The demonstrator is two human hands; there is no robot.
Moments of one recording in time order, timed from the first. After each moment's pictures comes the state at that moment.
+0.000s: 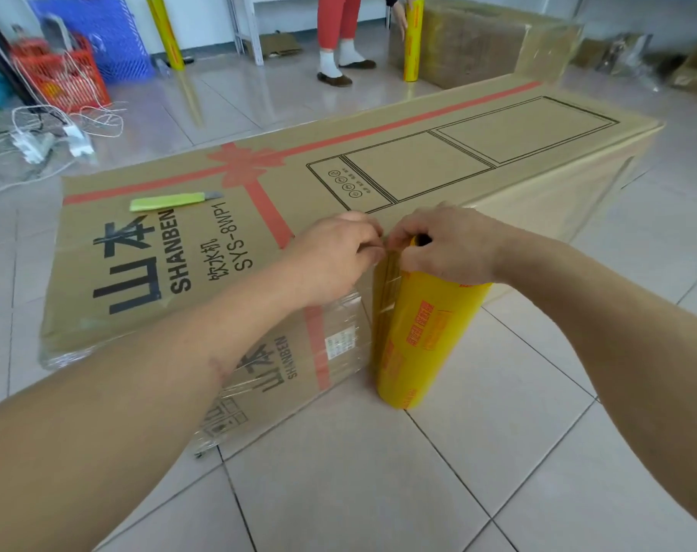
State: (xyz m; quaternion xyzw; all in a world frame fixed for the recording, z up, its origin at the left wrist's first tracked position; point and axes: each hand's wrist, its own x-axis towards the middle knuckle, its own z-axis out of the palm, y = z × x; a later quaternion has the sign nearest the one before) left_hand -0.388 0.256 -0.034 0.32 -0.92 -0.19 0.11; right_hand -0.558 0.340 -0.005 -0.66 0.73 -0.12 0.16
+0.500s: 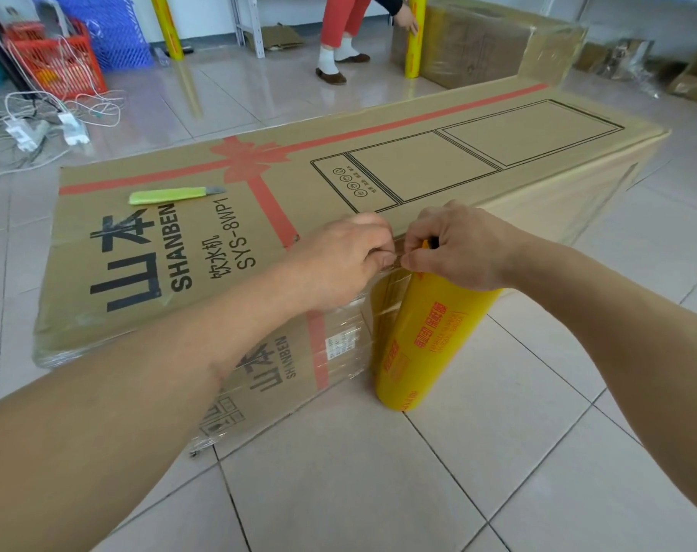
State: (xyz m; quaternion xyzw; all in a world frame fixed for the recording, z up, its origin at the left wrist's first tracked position) left_hand -0.385 0.258 -0.034 0.28 -0.94 -0.18 0.11; right_hand -0.566 0.335 -0.012 -0.70 0.70 -0.12 0.12
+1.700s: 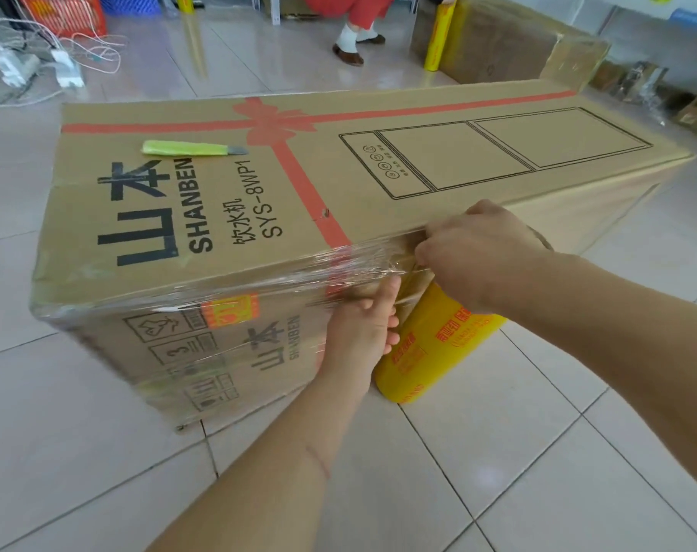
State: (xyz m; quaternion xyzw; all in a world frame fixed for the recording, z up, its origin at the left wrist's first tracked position) left_hand -0.399 0.316 -0.145 0.52 -0.45 -0.66 0.29; right_hand -0.517 0.331 -0.015 -0.72 0.62 0.26 -0.16
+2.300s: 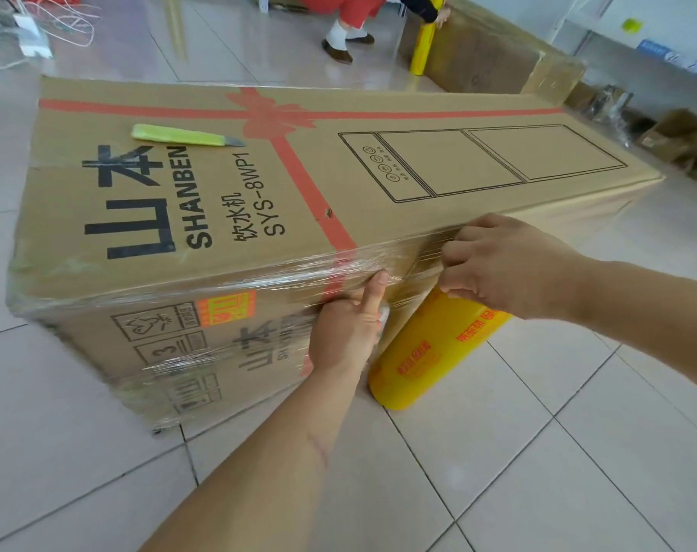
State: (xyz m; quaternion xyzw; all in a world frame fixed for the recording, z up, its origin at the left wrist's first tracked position) left_hand -0.402 0.298 -0.172 0.53 -0.51 -0.59 0.33; right_hand -0.569 0.339 -0.020 -0.84 0.44 0.18 -0.24
